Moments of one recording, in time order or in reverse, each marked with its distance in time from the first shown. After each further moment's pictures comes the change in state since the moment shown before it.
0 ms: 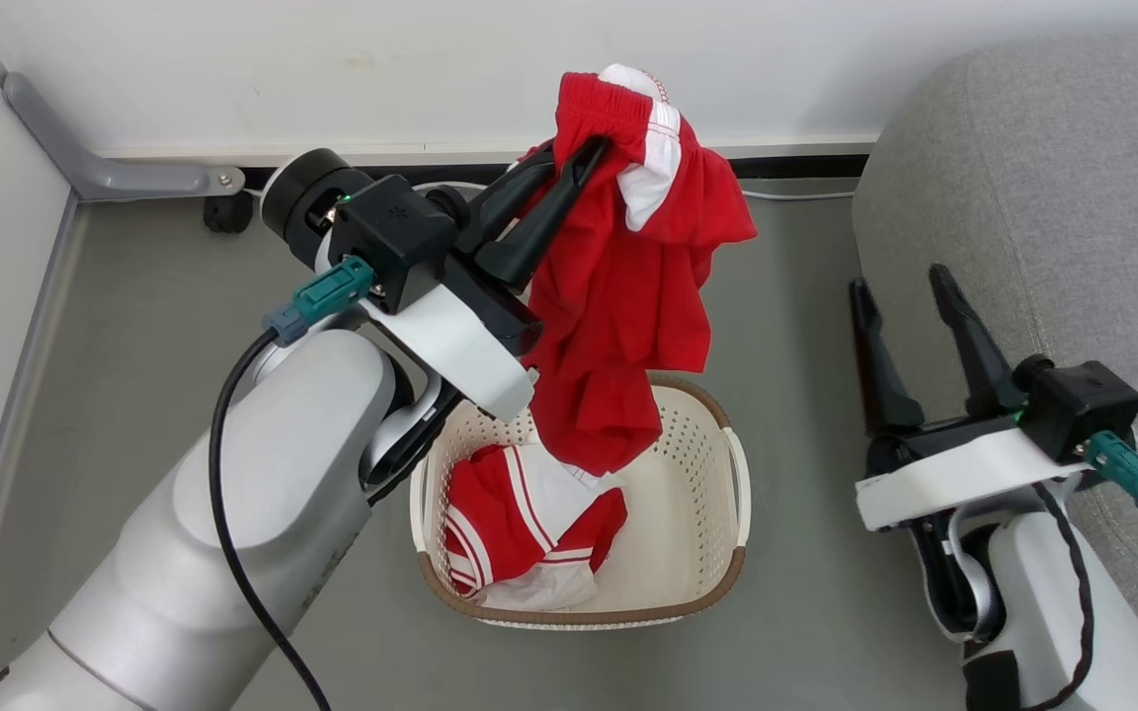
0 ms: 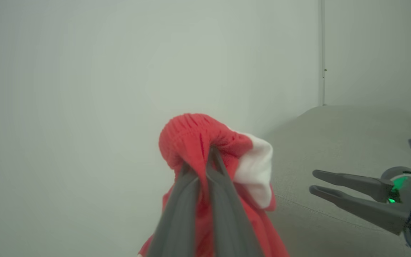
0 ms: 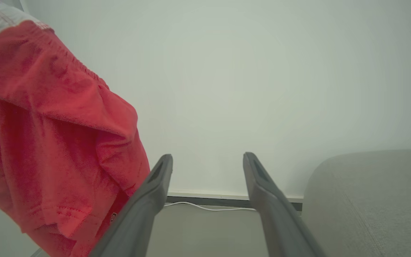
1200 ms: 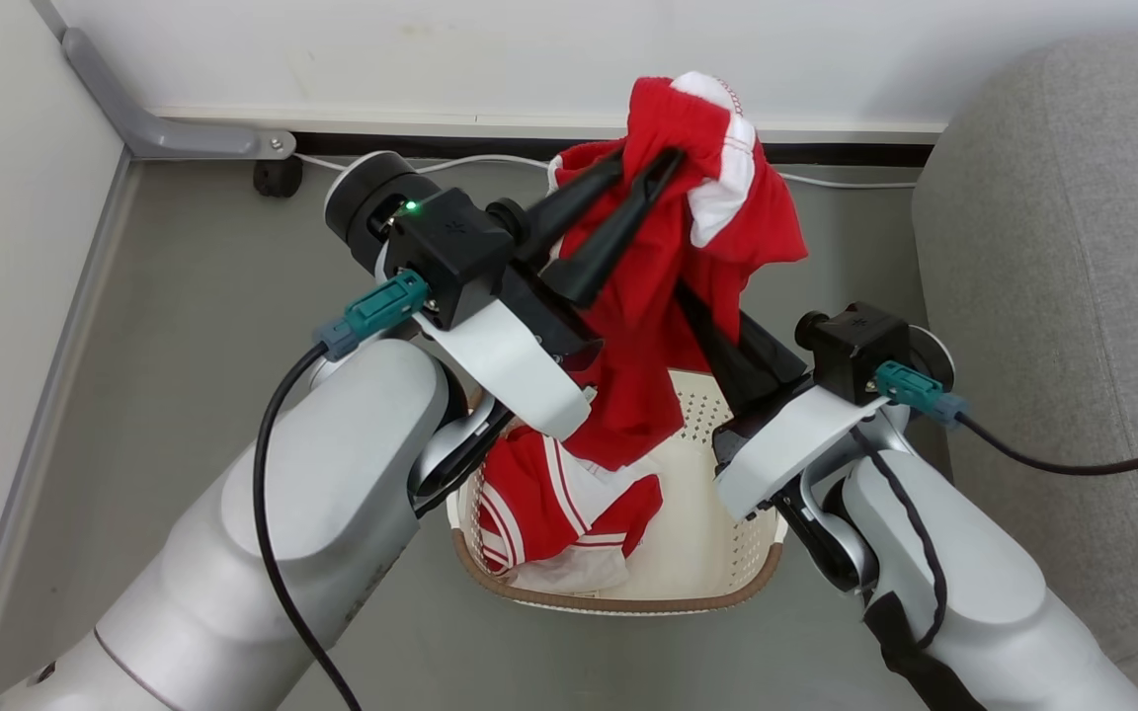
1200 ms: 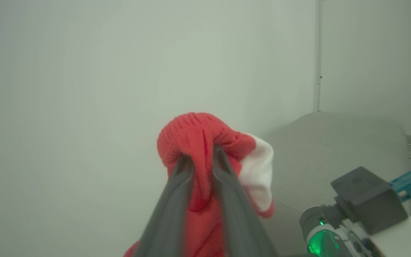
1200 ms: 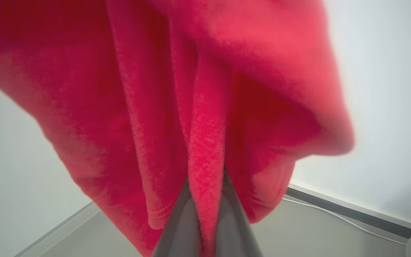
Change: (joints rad) left arm -0.001 -0.051 -0.032 -0.038 -0.017 0.000 0.000; right arm -0.269 -0.025 0.466 0.231 0.158 0.001 0.000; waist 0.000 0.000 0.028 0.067
